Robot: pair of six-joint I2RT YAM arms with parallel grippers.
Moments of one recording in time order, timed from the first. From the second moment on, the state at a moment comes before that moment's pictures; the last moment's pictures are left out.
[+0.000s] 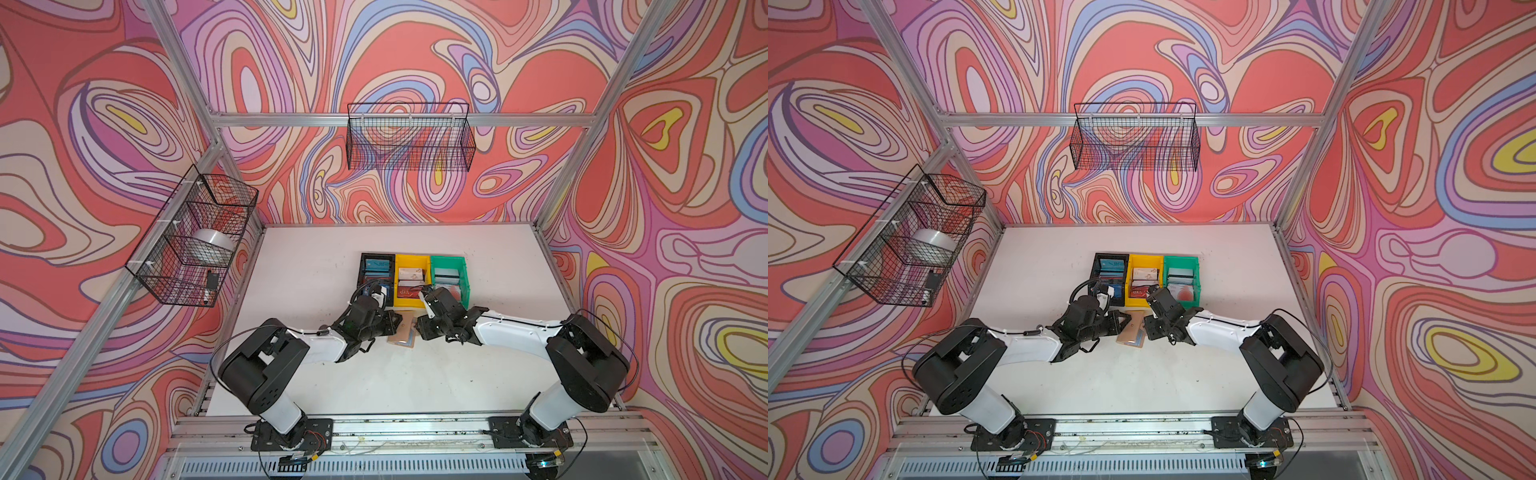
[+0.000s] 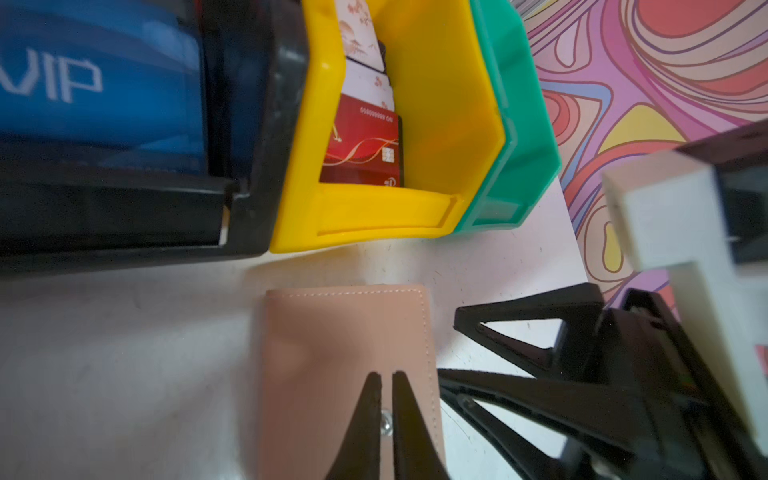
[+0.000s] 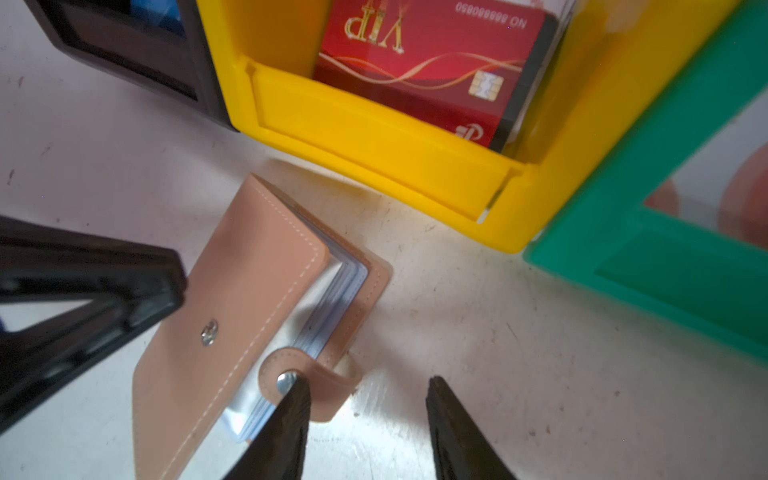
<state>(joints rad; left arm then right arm) -0.66 1.57 0.57 0.45 0.22 -0.77 0.71 1.61 0.84 -0.20 0.01 0.40</state>
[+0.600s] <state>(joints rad) -0.66 1.58 0.46 0.44 0.17 -0.79 0.72 1.66 0.90 -0.20 0.00 0.39</state>
